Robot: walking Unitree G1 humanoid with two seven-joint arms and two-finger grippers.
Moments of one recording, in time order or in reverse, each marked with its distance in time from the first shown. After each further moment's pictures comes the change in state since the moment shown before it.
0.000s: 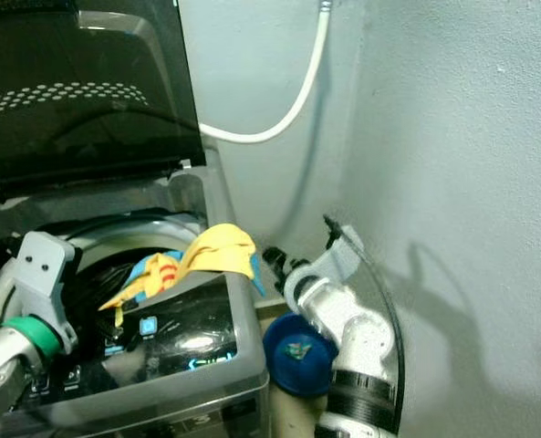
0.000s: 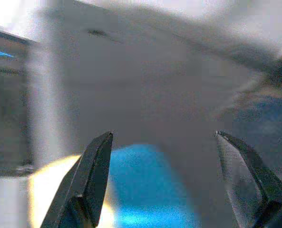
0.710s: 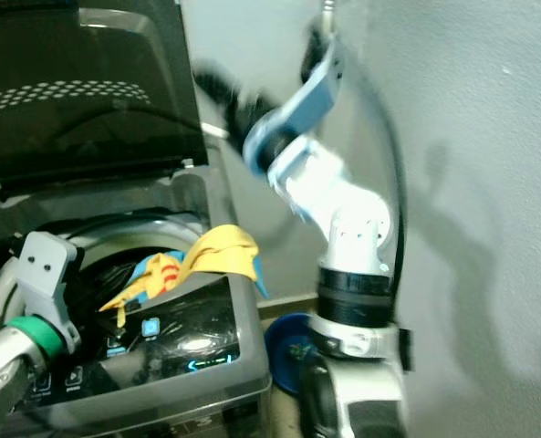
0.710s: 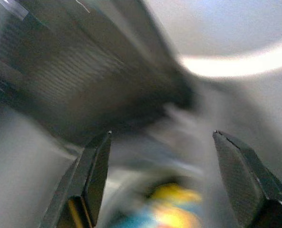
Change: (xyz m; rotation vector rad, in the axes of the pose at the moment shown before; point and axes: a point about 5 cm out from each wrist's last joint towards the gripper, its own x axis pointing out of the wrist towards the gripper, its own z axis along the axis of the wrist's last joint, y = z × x) left arm 0.001 -0.001 -0.002 -0.002 -0.004 0.009; right arm 0.007 0.086 0.022 -0.663 -0.135 0.287
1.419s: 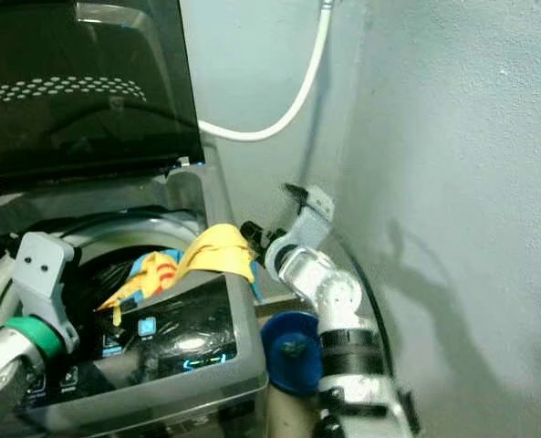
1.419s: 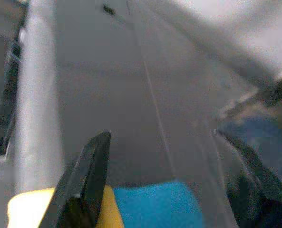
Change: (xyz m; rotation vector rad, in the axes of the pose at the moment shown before) left arm -0.001 -0.001 0.001 0.000 -0.013 0.009; right arm -0.008 -0.050 -0.093 0.535 0.231 -0.249
